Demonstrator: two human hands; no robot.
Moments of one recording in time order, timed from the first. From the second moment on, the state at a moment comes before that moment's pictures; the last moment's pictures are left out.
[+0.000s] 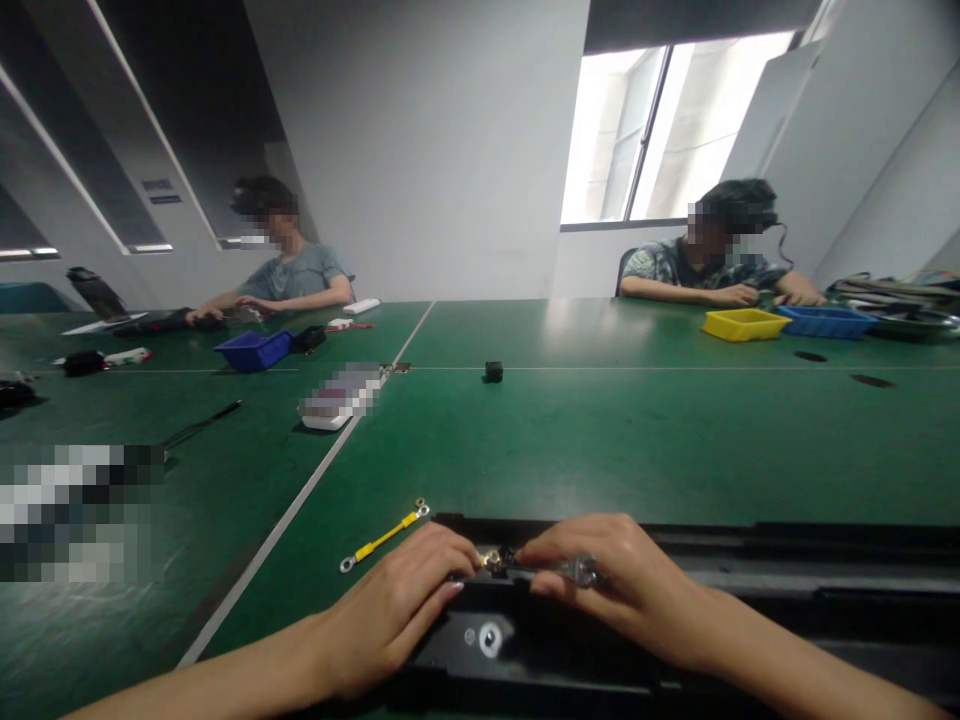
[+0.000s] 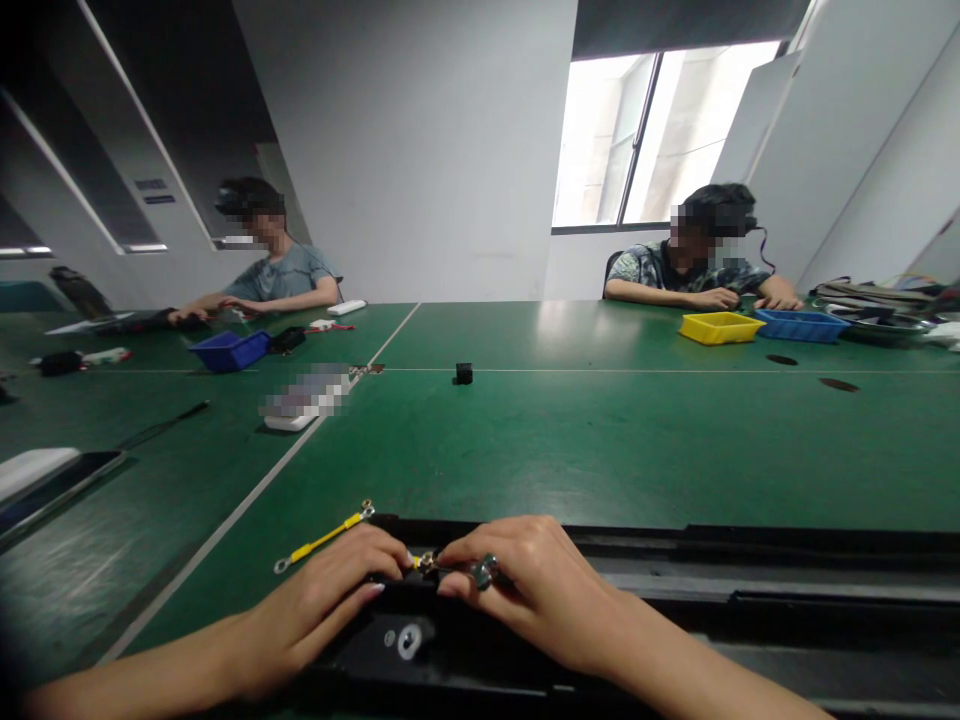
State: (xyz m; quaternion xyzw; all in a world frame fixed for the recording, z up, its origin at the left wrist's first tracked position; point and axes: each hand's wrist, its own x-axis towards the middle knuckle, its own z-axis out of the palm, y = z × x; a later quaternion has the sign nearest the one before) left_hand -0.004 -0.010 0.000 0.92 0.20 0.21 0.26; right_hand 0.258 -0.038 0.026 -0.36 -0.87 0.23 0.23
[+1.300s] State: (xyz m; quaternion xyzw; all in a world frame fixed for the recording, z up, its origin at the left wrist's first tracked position) left_hand -0.004 -0.009 -0.001 0.91 0.20 0.20 0.31; right_hand 0.258 -0.038 0.026 -0.36 -0.86 0.25 0.26
